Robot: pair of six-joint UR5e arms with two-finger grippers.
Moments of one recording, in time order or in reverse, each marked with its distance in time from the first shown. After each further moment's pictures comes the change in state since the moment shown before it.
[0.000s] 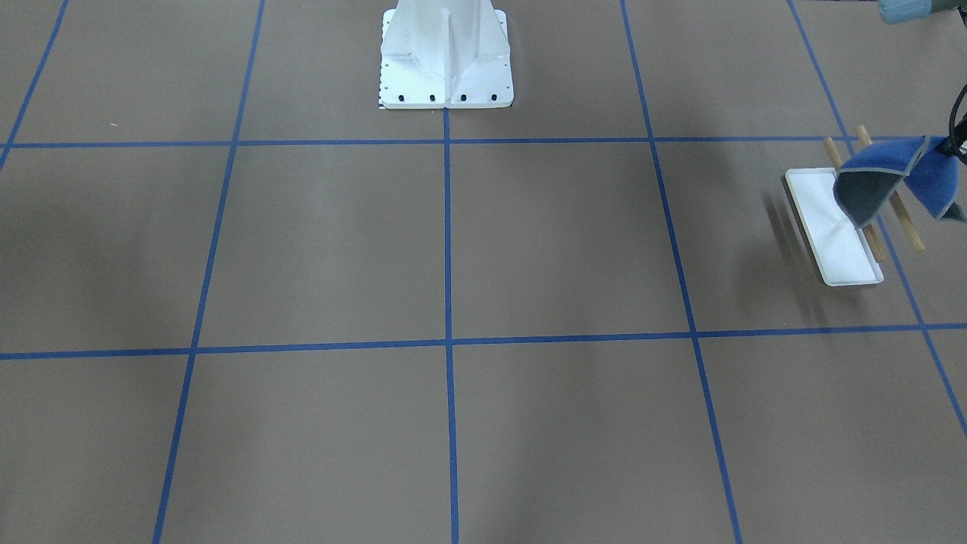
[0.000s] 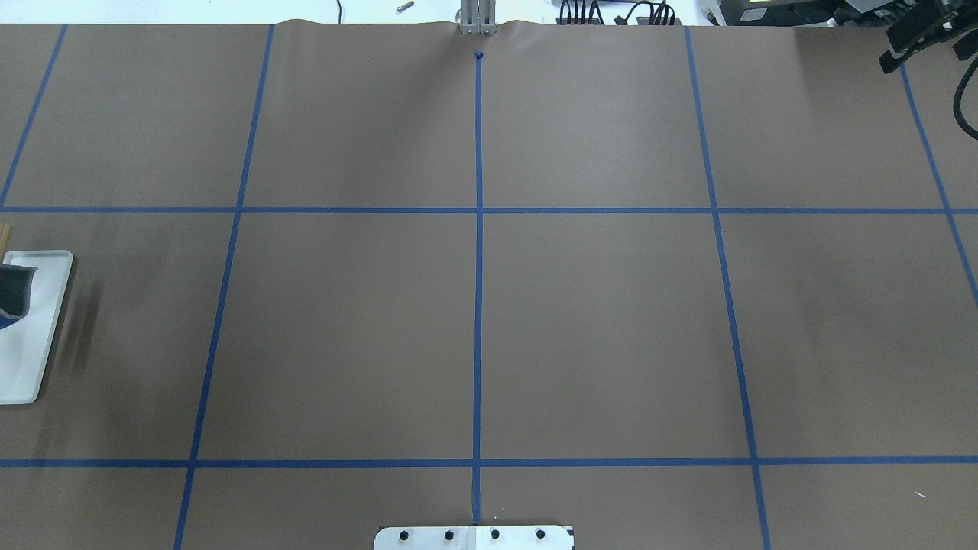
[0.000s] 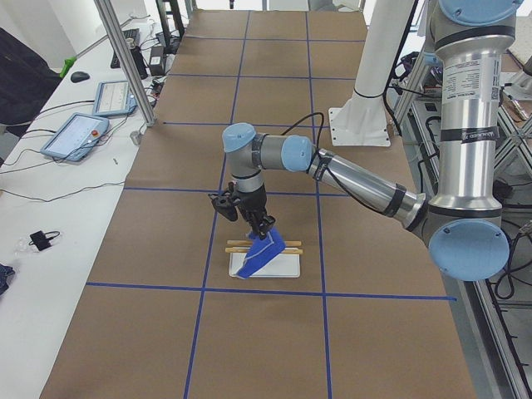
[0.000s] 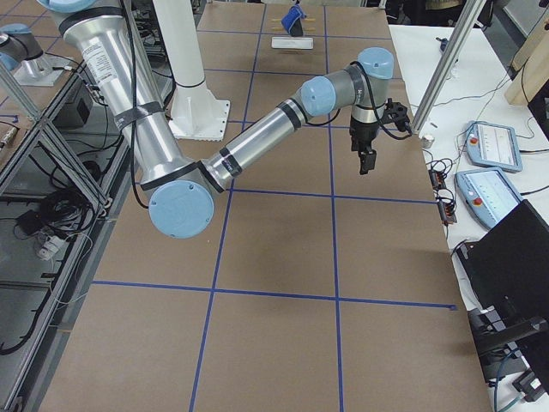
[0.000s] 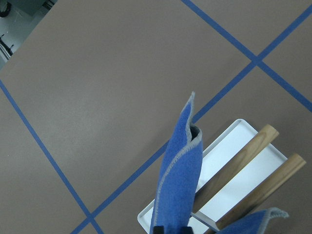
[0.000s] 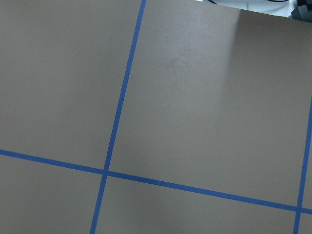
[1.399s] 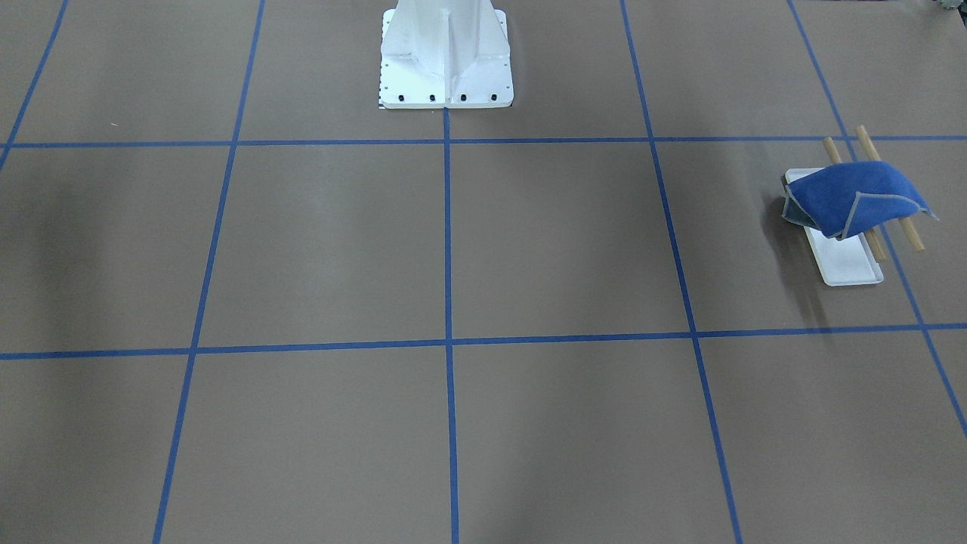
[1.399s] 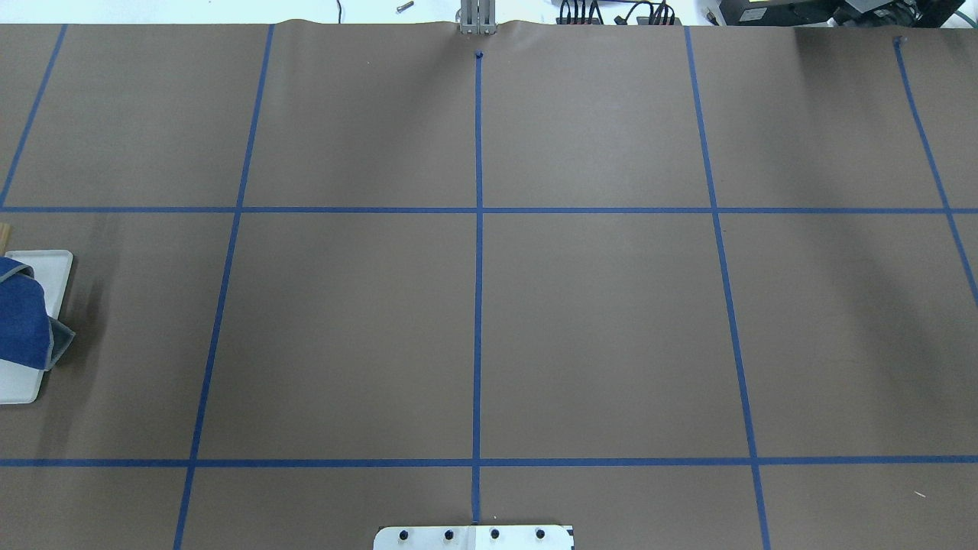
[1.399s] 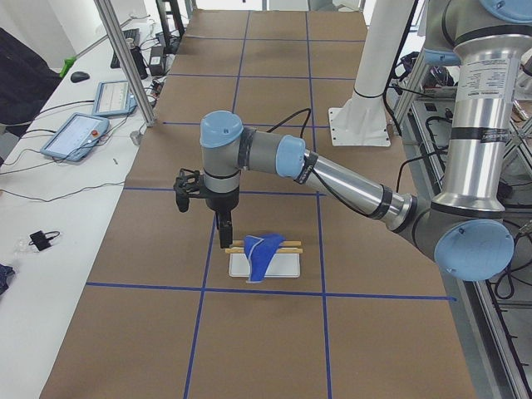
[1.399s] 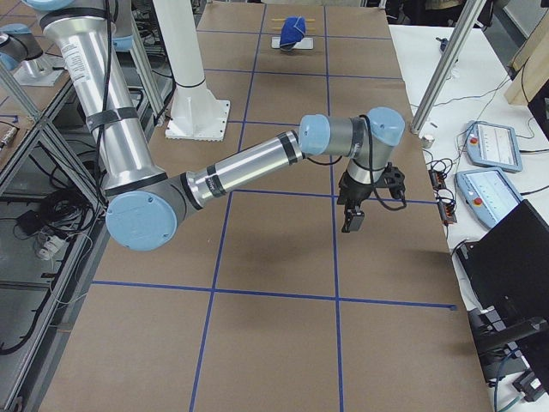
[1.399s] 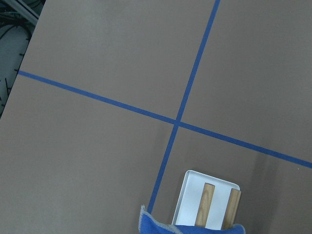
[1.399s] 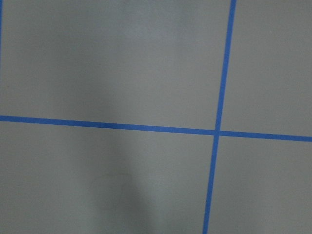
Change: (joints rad) left arm -0.293 -0.094 0.108 -0.121 -0.098 0.780; right arm 0.170 -0.156 -0.135 -0.153 -0.003 -0.295
